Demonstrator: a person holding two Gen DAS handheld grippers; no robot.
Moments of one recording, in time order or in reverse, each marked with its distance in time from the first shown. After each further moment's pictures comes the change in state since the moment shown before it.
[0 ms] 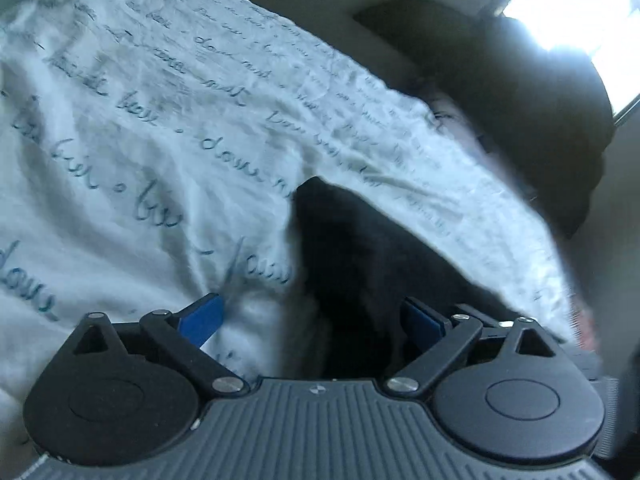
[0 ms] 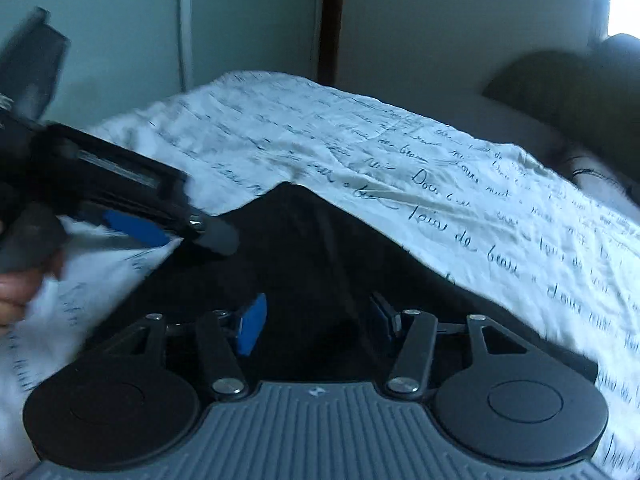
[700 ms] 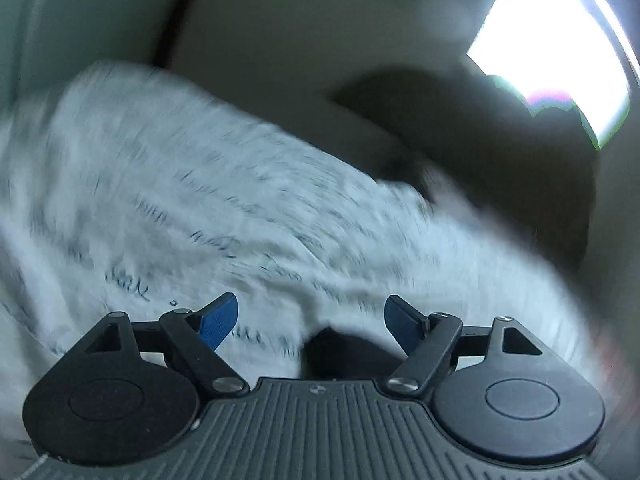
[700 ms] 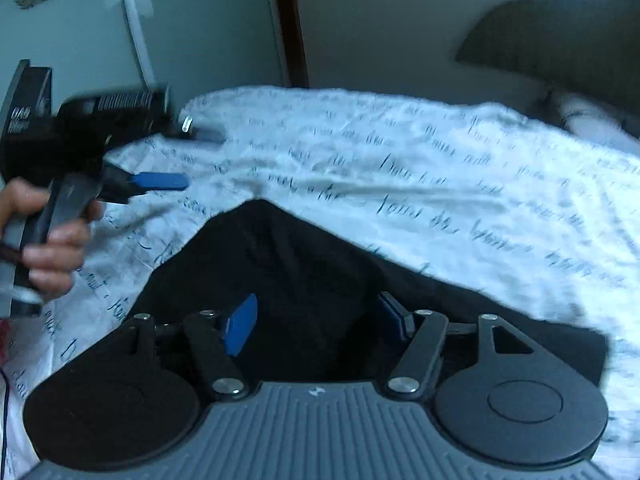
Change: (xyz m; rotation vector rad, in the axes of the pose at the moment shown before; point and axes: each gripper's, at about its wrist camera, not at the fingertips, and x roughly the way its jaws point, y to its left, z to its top) left arm -0.006 -0.035 0.040 0.254 -0.262 0.070; right arm -0.021 -0.049 -0.007 0.172 -0.040 0.051
